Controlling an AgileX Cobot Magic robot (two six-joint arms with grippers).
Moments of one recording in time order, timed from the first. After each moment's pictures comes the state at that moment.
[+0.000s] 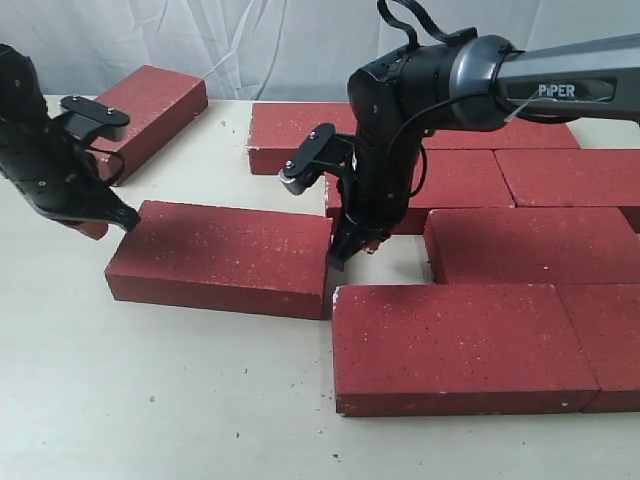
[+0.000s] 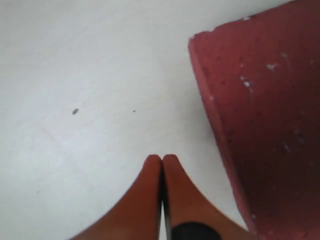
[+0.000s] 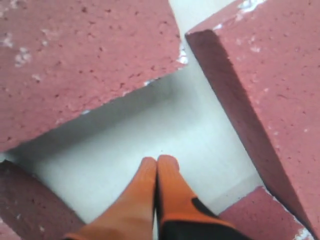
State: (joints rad) left arm -0.13 1.86 -1.14 -0.06 0.69 0.33; right arm 0.60 2.09 -1.49 -0.09 0.90 -0.39
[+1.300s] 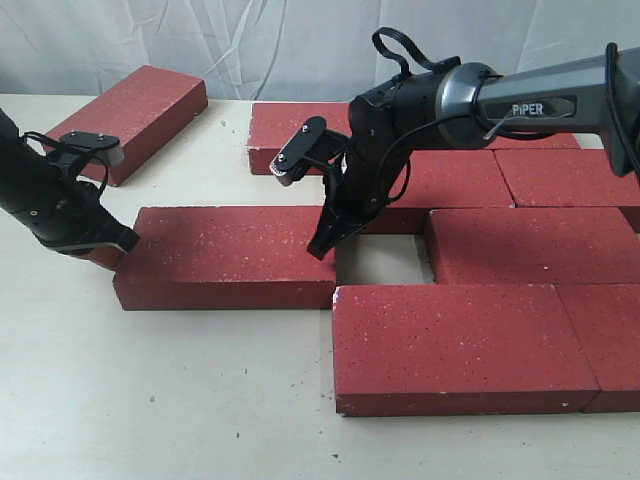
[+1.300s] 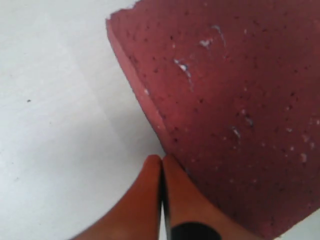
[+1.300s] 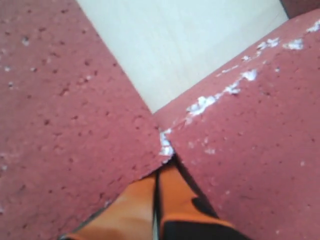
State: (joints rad) left arm -0.03 1.89 -1.05 -0.53 0.75 0.79; right arm 0.59 2.16 -1.49 -0.06 0.62 -0.39
